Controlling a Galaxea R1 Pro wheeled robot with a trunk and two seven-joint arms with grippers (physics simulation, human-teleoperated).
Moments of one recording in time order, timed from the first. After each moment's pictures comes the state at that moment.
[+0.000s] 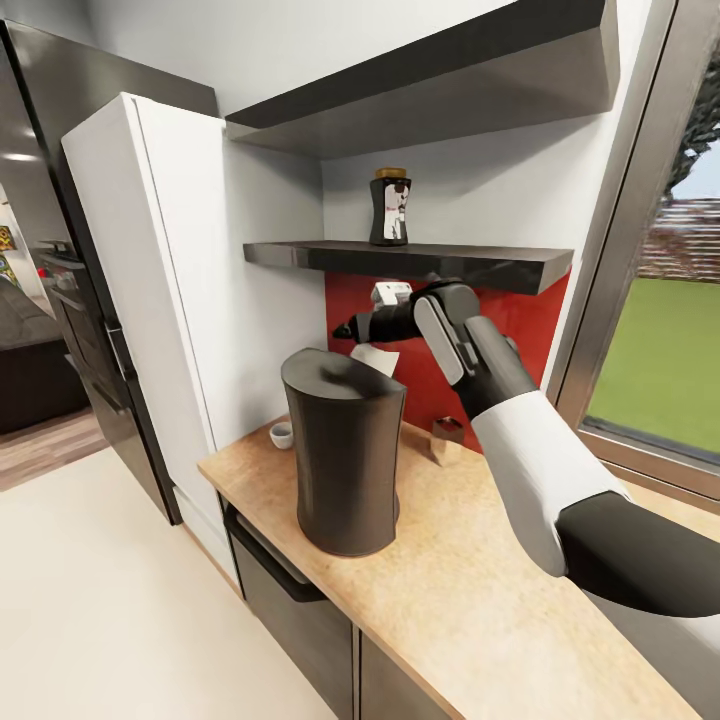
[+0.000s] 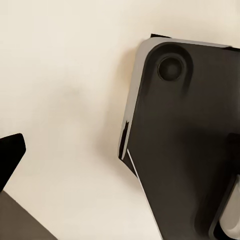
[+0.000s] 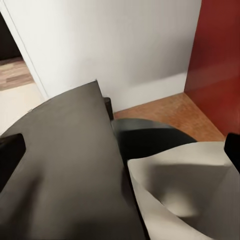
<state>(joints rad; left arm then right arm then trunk) 0.01 0.07 0.13 -0.04 0.06 -0.14 0.02 -1.34 0.17 0.26 -0.93 -0.27 1.01 0.19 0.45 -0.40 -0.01</state>
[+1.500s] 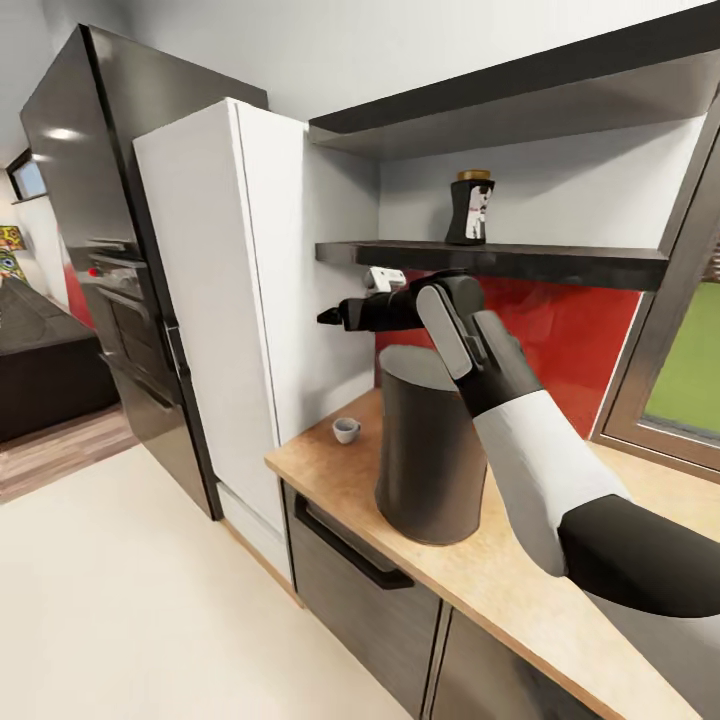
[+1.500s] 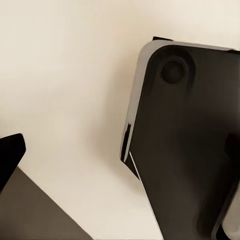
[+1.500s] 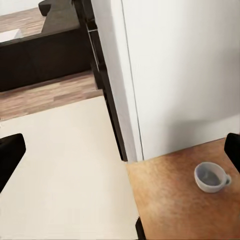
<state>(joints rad) 0.01 0.08 0.13 -0.05 0.06 -0.14 0.03 -1.34 0.17 0.27 -1.00 -0.41 1.01 0.19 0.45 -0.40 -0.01</state>
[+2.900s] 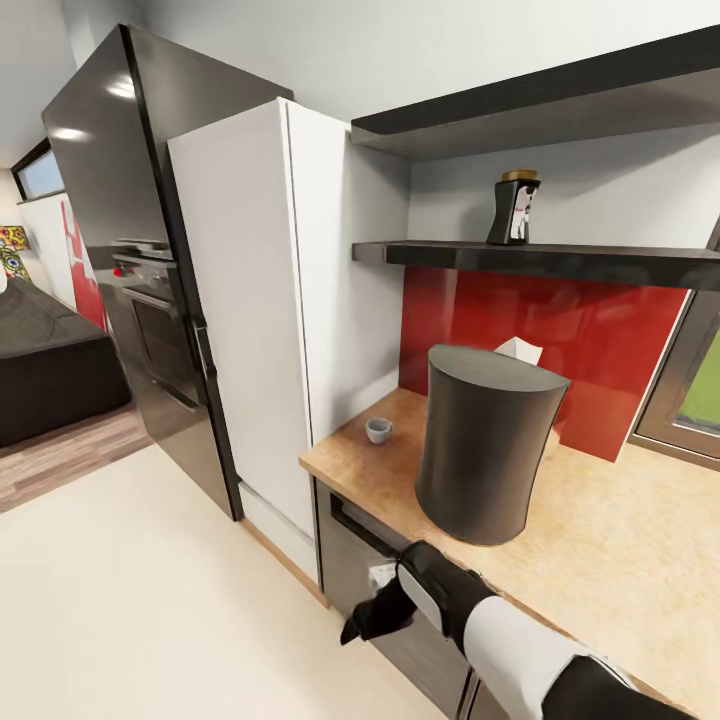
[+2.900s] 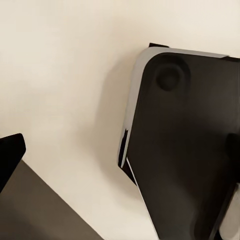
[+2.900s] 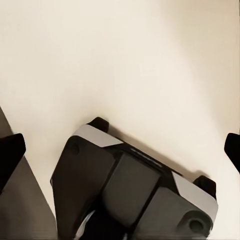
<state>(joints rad) 0.01 0.07 0.13 -0.06 0.06 -0.15 0.02 -0.78 0.17 0.58 -0.35 -0.39 0.86 0.28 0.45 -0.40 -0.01</state>
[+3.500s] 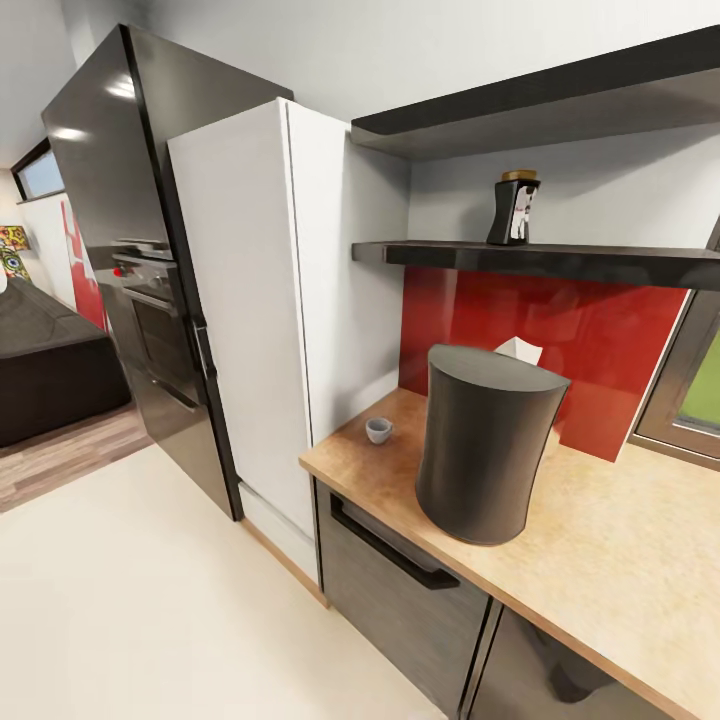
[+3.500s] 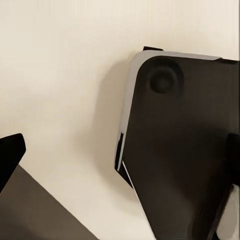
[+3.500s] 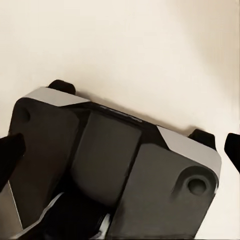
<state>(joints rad) 0.01 0.06 0.11 -0.06 0.05 -0.15 0.02 -0.47 0.13 0.57 -0.03 -0.36 0.30 0.25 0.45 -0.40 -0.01</state>
